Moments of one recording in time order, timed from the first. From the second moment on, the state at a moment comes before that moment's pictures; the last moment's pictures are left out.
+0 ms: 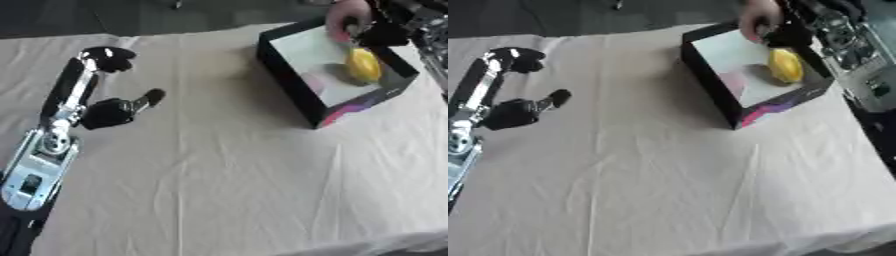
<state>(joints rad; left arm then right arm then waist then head) -0.54 0.33 -0.27 -1.56 -0.45 0.02 0.00 -0.67 -0.68 0.19 -1.47 0.12 0.44 0.10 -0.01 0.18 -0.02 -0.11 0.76</state>
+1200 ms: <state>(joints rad) -0.54 0.33 -0.27 -1.56 -0.45 0.02 0.00 -0.65 -0.67 0.19 -1.30 0.30 0.35 0.10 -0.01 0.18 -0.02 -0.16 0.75</state>
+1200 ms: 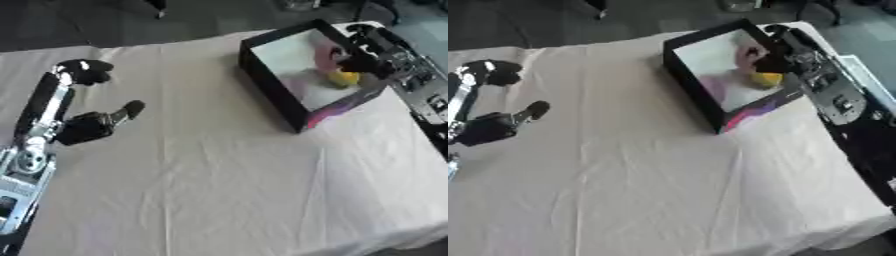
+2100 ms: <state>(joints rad) -0.54 0.33 -0.26 -1.57 -0.44 0.02 0.01 -0.60 -0.67 0.12 -1.43 0.13 0.34 -0.01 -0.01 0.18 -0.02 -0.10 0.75</state>
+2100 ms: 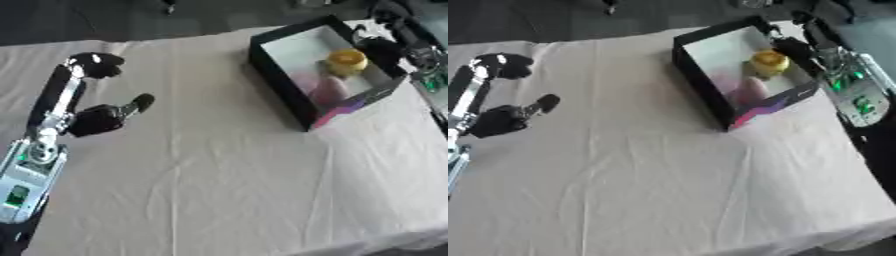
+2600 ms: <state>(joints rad) -0.54 0.37 -0.19 -1.59 -0.34 0.08 0.08 -0.50 -0.69 0.07 -1.67 -0.28 0.25 -0.14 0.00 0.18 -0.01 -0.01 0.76</state>
